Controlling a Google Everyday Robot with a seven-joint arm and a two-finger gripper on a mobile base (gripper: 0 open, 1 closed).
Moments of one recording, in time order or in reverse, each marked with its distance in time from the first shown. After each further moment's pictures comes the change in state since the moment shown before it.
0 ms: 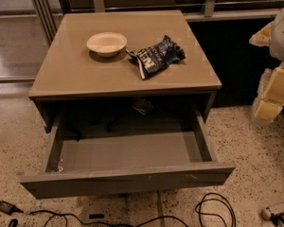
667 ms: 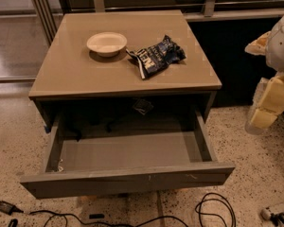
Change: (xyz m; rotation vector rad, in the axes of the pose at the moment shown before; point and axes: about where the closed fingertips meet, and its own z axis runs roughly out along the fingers) arm -0.004 0.010 0.013 -0.021 -0.042 0.001
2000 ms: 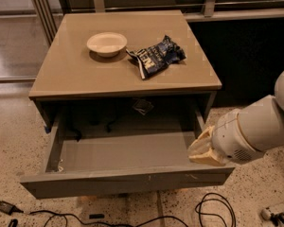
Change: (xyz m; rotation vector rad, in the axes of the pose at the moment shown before) arm -0.025 0.101 0.153 -0.166 -0.290 0.067
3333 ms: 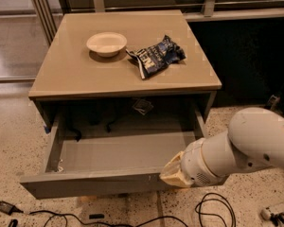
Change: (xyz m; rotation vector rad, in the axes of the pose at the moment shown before) arm -0.001 0.028 0.098 -0.073 -0.082 0.103
